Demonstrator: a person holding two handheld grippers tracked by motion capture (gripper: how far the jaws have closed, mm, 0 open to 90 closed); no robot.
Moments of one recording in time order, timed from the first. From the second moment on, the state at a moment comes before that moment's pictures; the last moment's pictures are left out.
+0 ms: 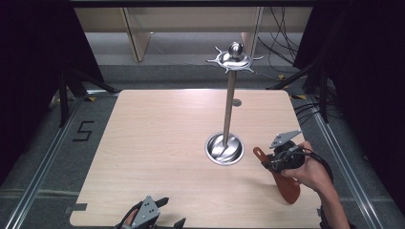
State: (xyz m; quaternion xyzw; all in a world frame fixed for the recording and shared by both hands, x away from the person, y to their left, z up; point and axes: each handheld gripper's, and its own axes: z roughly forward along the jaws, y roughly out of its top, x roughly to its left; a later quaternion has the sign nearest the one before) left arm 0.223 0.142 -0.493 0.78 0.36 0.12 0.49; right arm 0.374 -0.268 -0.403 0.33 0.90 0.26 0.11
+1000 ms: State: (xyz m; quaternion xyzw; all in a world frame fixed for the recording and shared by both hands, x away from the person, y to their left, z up) left arm 0.223 0.142 -0.494 0.79 0.36 0.12 0.49; right arm 0.371 -0.295 -0.336 0.30 0.83 0.46 0.13
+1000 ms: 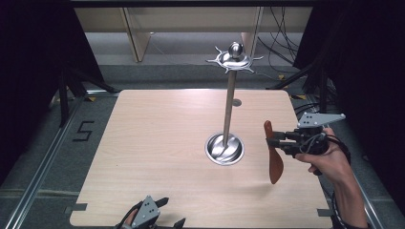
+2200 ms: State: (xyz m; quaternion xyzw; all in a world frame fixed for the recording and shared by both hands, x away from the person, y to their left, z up) left arm 0.224 0.144 -0.493 0.79 0.34 0.13 0.48; right arm 0.377 -0.254 -0.234 0.23 0.80 0.51 0.21
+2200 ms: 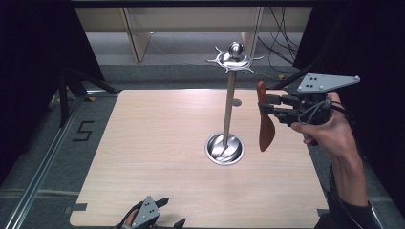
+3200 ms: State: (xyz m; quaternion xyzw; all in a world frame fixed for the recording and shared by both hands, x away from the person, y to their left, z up) left arm 0.224 0.144 -0.493 0.79 0.34 0.12 0.49; right arm 0.397 -0.233 -0.208 0.25 0.80 0.50 0.22
